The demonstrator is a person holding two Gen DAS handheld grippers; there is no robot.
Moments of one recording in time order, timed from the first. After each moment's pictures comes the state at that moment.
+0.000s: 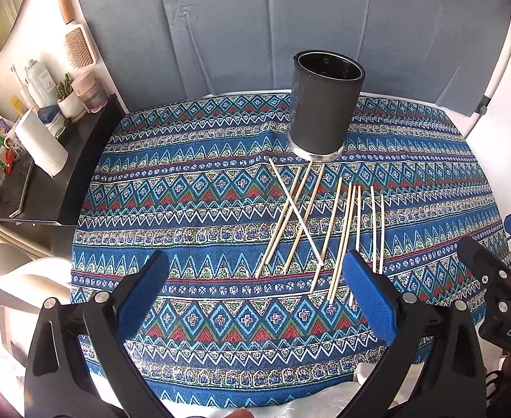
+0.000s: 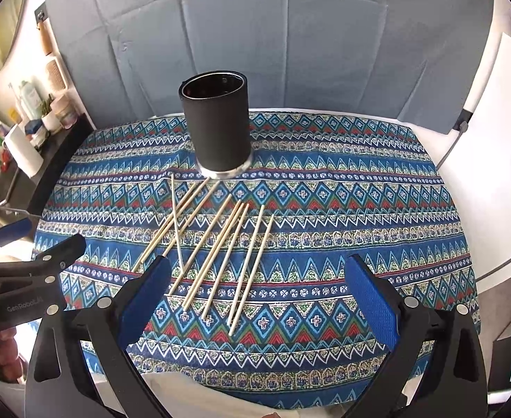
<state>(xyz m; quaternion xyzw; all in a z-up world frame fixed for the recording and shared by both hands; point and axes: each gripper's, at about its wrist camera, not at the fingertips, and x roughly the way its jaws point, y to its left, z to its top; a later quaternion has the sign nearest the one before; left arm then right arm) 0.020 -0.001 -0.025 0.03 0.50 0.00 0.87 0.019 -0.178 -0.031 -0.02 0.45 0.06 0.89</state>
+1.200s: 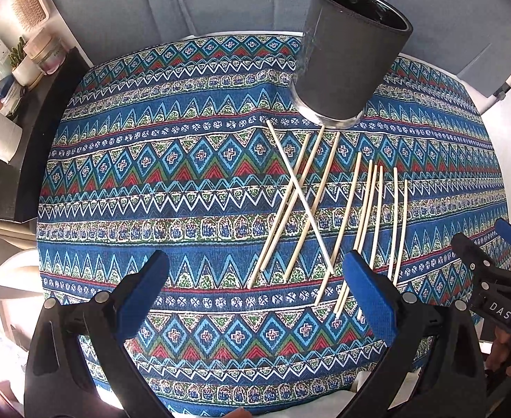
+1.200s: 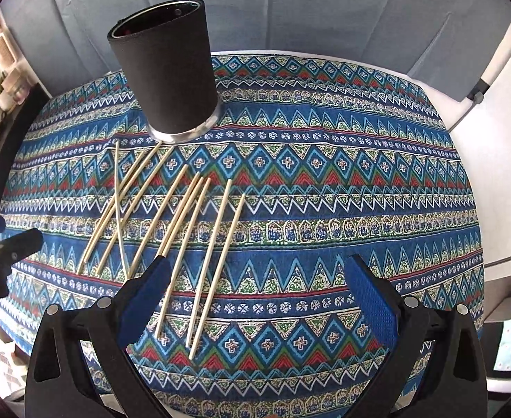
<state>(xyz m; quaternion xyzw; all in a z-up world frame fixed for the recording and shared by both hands) 0.108 -0.008 -0.089 0.01 0.61 -0.02 0.80 0.103 -0.191 -0.105 -0.04 0.55 0.03 0.83</state>
